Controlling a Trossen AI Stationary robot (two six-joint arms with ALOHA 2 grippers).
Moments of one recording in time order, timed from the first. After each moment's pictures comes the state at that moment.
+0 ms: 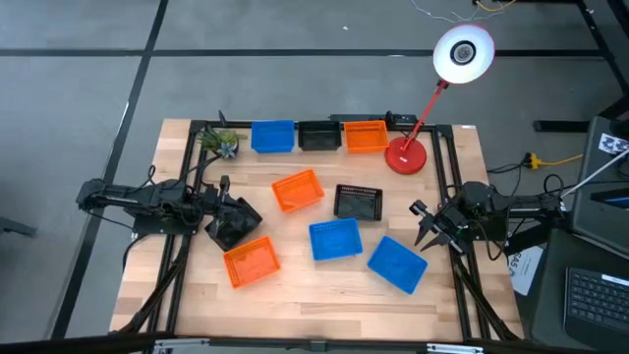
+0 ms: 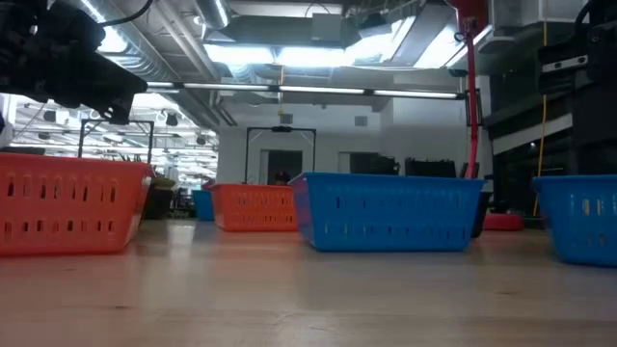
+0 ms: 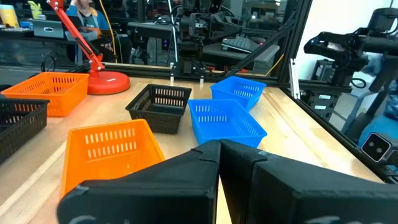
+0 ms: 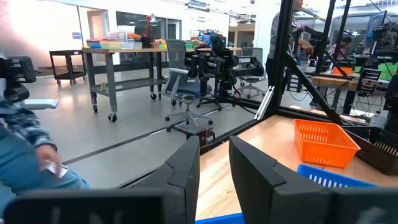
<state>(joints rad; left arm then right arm) -0.09 0.02 0.01 0.02 -0.07 -0.10 0.04 0.00 0.01 0.08 -0.73 0.02</state>
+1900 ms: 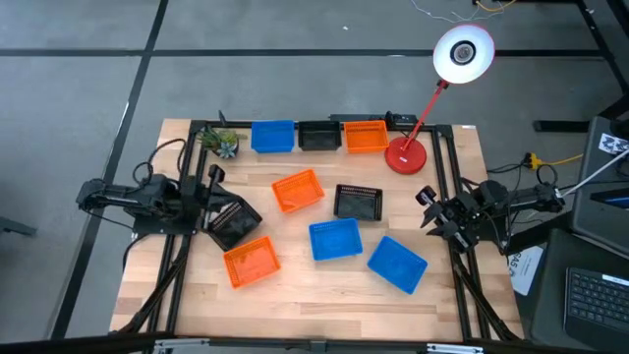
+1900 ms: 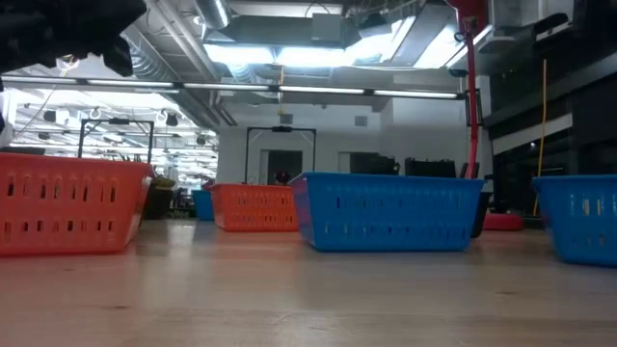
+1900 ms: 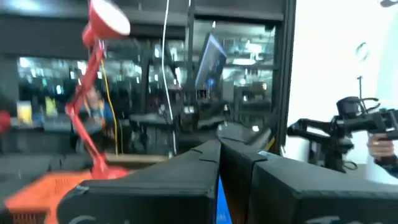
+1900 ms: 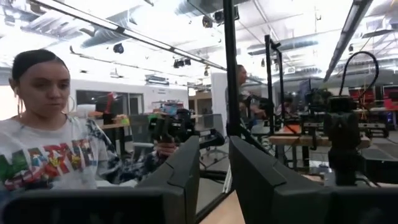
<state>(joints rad) -0.09 0.02 0.01 0.43 -0.07 -0.01 0.21 0.03 0.01 0.45 -0.33 0.20</state>
